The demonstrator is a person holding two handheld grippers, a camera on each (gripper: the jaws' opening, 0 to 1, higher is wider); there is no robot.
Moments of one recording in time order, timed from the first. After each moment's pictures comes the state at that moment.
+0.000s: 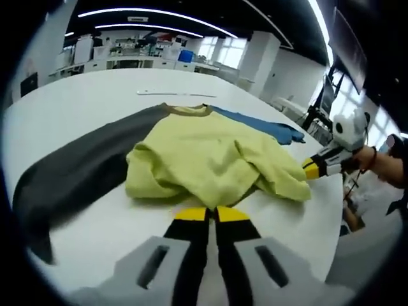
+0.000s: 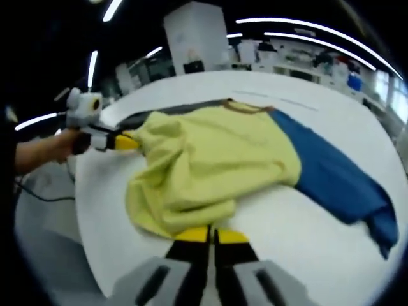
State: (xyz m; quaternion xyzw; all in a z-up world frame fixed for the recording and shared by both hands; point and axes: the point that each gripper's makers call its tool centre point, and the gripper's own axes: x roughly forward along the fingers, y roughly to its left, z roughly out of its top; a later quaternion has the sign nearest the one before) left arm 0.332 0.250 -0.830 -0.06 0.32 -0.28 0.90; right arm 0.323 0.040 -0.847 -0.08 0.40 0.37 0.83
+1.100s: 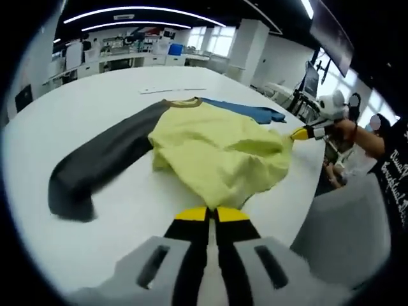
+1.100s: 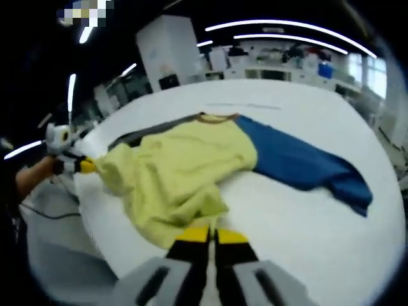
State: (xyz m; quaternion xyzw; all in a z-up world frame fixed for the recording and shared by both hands) left arm 0.241 0.296 -0.795 -0.01 0.36 -0.30 0.88; right arm 0.300 -0.019 -0.808 -0.02 0.39 0.30 0.87
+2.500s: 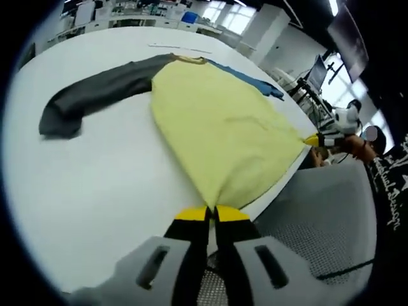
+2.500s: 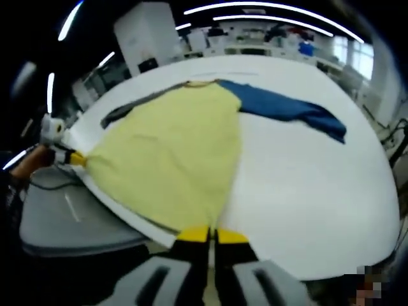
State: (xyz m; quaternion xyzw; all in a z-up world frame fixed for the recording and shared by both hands) left arm 0.165 0.300 -0.833 -0.08 0.47 -0.29 0.83; right arm 0.195 -0.056 -0.846 -0.03 0.47 0.23 0.85
